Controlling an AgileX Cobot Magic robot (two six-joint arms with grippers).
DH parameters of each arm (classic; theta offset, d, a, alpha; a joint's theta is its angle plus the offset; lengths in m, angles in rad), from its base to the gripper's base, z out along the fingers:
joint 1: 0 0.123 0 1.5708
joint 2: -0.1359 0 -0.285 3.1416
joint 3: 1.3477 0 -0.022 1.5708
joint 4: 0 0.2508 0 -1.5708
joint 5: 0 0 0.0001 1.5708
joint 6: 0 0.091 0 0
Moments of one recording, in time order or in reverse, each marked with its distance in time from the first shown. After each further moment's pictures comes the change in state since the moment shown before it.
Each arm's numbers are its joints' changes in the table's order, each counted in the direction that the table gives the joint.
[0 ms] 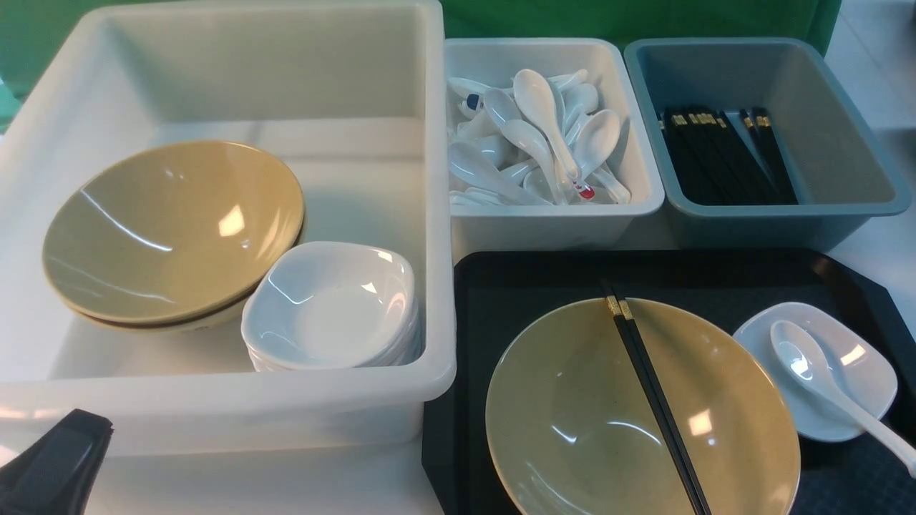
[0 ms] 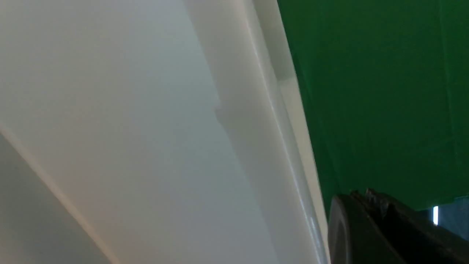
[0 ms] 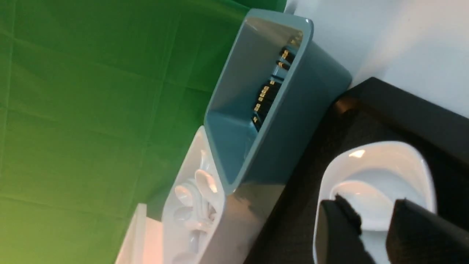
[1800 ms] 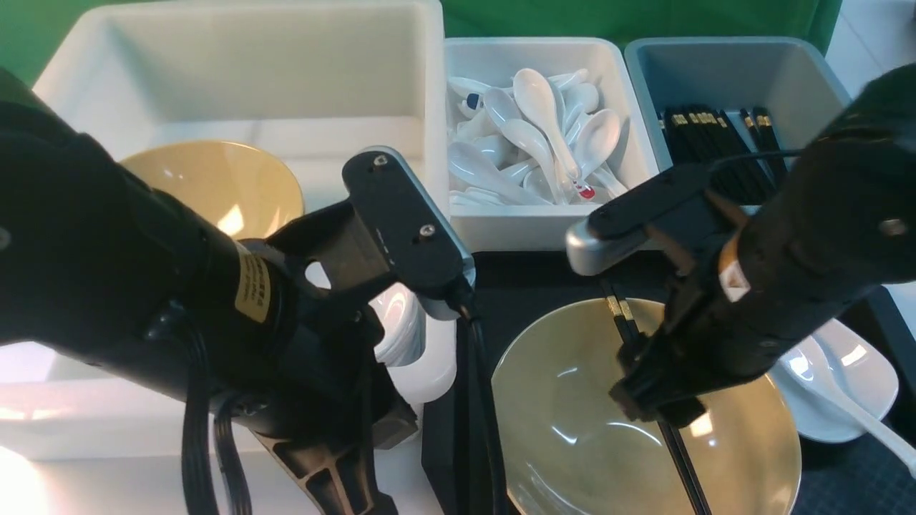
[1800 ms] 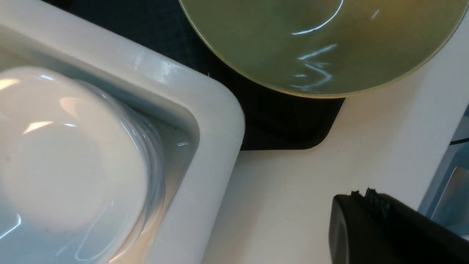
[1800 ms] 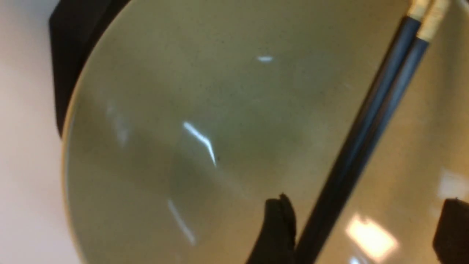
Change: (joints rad) right arm 0.768 -1.508 -1.167 -0.007 0.818 -1.038; left arm -0.859 -1.215 -1.118 0.823 0.845 0.671
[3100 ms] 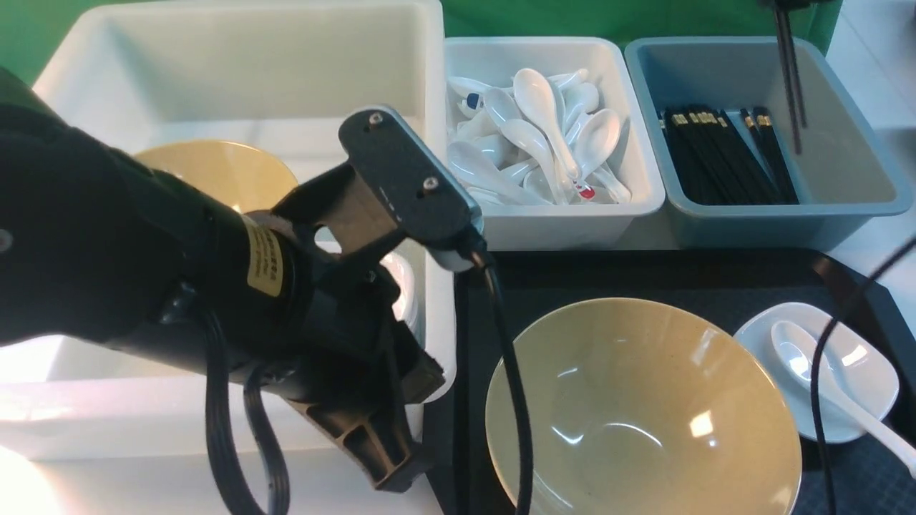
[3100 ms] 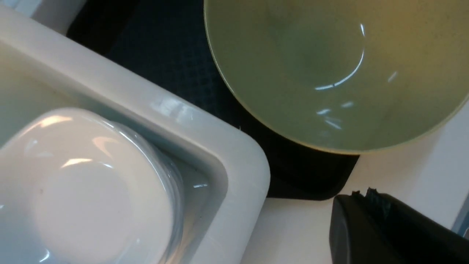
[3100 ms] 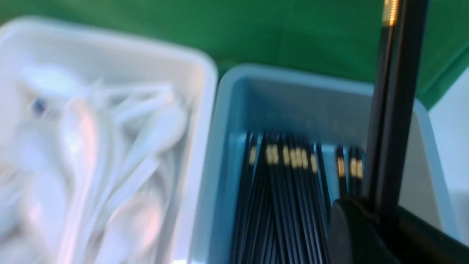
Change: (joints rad) right arm -0.525 -0.367 -0.653 -0.205 -0.389 0.064; left arm 0.000 0.000 0.000 0.017 -0.135 -0.095
